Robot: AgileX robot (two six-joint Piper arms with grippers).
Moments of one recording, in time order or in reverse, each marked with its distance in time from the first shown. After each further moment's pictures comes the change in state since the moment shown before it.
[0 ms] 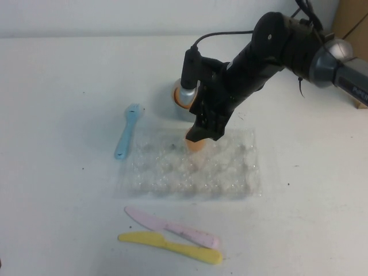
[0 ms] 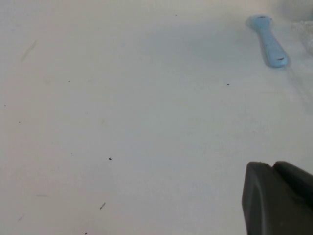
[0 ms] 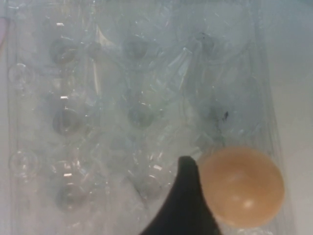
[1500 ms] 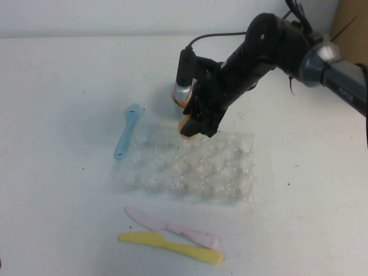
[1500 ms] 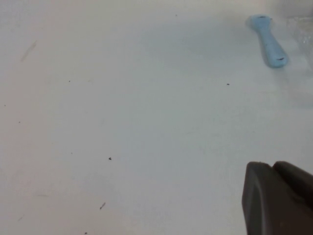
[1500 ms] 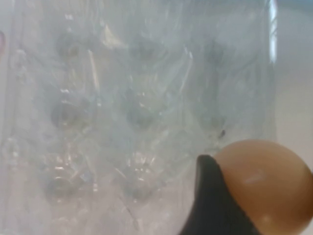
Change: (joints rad) right arm -0.002 0.088 -0.116 0.035 0.049 0.000; left arm 0.000 0.000 0.000 0.000 0.000 0.000
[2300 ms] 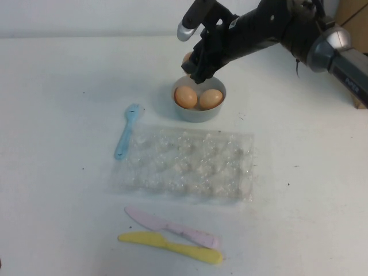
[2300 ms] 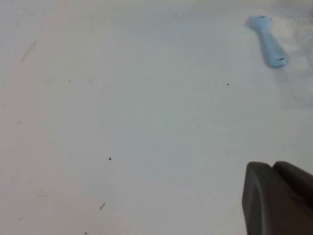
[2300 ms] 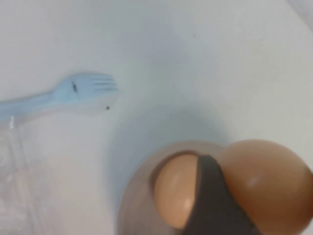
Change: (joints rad) right arm -0.037 0.036 -0.164 -0.095 -0.320 0.306; left arm 0.000 0.000 0.000 0.000 0.000 0.000
